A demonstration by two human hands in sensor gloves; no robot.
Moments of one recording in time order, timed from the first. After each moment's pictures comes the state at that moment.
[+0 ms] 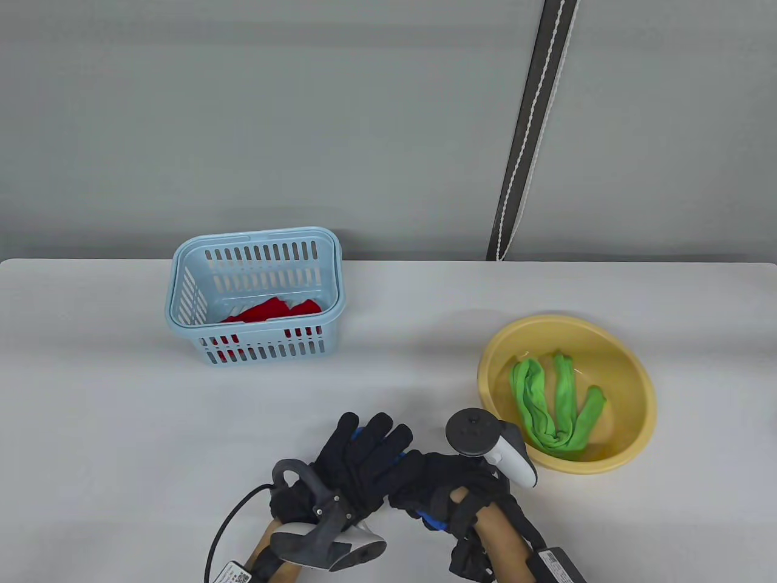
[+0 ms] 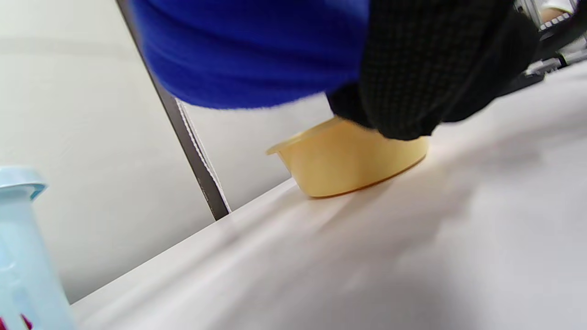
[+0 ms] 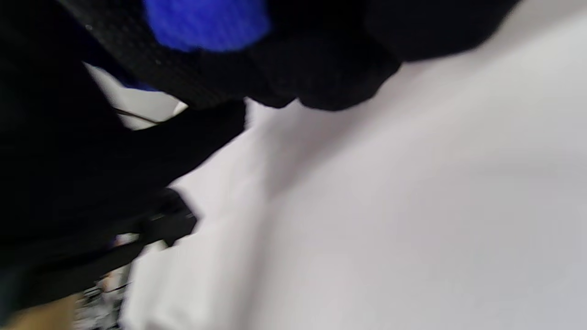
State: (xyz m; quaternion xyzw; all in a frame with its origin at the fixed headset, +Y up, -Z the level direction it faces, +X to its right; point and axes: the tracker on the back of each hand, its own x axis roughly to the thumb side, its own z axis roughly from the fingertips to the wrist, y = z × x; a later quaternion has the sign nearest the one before) left_hand -0.084 -0.700 -0.224 0.19 -0.43 -0.16 0.87; right_hand 0.091 -0.739 -0.288 0.15 0.37 0.81 0.44
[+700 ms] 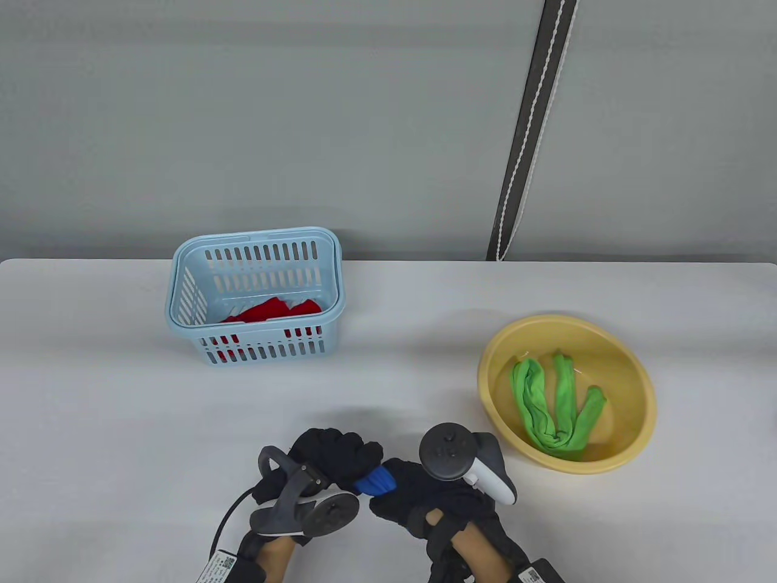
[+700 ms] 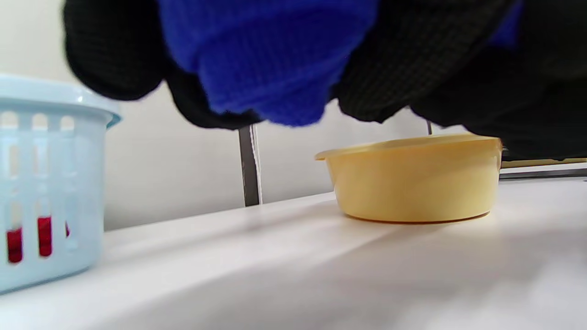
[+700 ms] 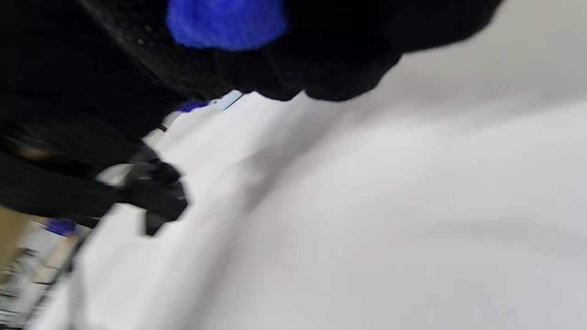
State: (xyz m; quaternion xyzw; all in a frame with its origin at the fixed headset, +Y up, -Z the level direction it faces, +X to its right) left_hand -0.119 -0.702 -0.256 0.15 -0.33 0.01 0.93; right_hand 0.059 -0.716 -0.265 0.17 0.20 0.93 0.27
